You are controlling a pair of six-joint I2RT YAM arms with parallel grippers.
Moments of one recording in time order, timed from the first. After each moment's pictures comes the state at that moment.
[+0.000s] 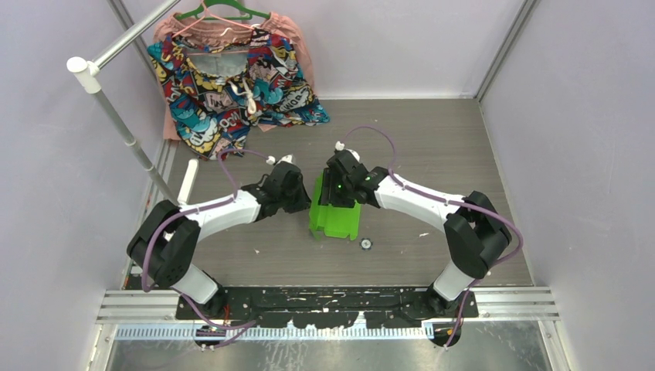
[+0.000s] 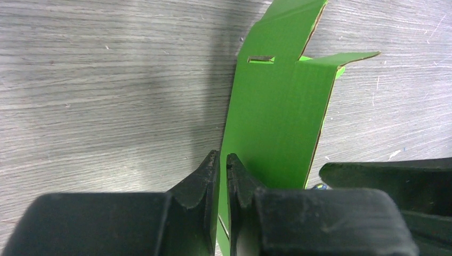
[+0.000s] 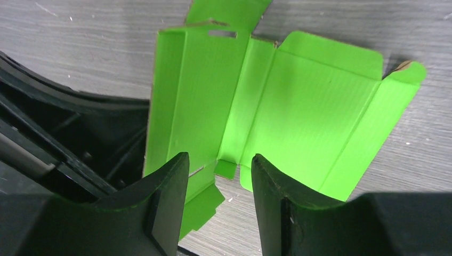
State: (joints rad) left arm -0.67 1.54 0.85 -0.12 -0.03 -0.84; right arm 0.77 1.62 1.10 -0.40 0.01 0.77
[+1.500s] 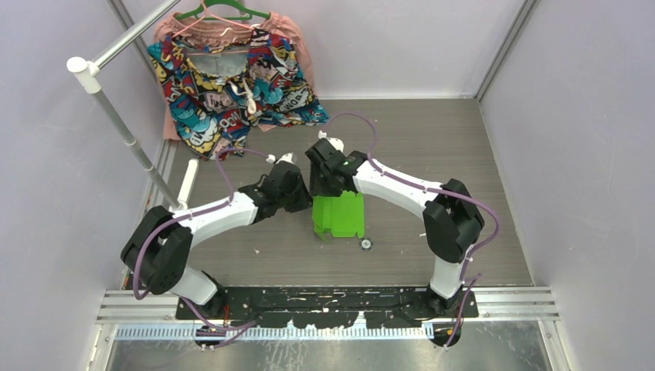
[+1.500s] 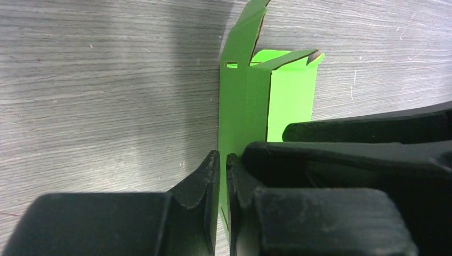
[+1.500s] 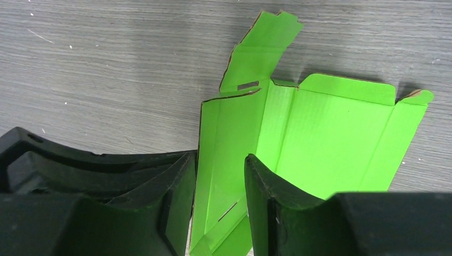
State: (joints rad) left arm -0.69 1.50 0.85 -0.12 -0.03 -0.85; right arm 0.82 1.80 1.42 -0.59 0.14 0.76
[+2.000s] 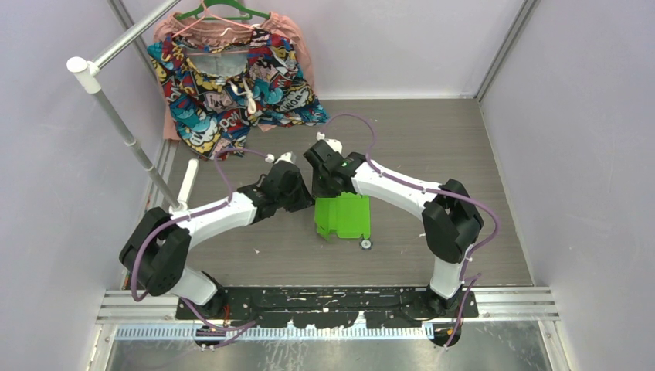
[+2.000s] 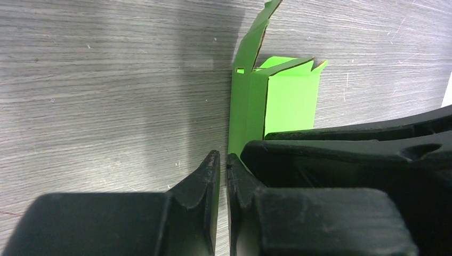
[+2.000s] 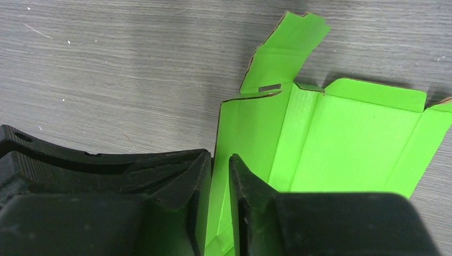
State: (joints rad) left arm -0.69 1.48 0.85 -0.12 -0.04 -0.86; right arm 0.83 1.81 1.42 -0.60 0.15 0.76
